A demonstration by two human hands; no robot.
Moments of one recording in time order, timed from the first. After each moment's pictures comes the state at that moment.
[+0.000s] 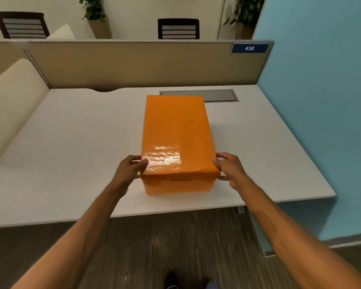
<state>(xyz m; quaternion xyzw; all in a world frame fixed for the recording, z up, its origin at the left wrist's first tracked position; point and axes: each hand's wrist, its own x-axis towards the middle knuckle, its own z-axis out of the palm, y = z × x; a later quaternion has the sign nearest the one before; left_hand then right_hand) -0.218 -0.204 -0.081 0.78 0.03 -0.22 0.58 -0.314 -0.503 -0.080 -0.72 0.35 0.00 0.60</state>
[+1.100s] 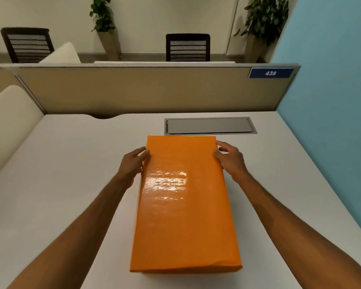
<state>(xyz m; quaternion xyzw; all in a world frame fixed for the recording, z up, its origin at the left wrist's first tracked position) 0.005 -0.287 -0.053 0.77 0.05 -0.17 0.61 -0.076 -0.577 -0.061 -0.84 0.24 -0.08 0.49</state>
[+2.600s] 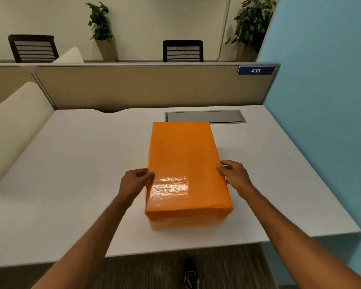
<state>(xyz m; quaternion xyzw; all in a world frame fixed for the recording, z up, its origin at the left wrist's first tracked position) -0.151 -0.219 -0.068 0.81 0.00 -0.17 0.55 -0.233 -0.528 -0.074 -0.81 0.27 -0.04 0.52</state>
